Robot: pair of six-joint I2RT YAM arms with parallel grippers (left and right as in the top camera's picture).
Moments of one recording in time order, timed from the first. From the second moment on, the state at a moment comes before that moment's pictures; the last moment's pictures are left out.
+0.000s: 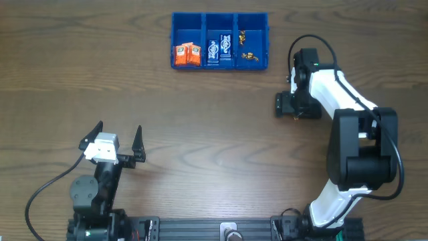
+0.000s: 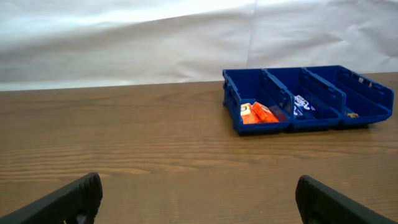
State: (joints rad) left arm 0.01 0.01 0.02 -0.11 0.16 0.01; right arm 0.03 1.91 1.20 -0.84 -0.01 0.09
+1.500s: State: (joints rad) left arm 0.01 0.01 0.02 -0.11 0.16 0.01; right arm 0.02 1.91 1.20 -0.80 0.00 0.07
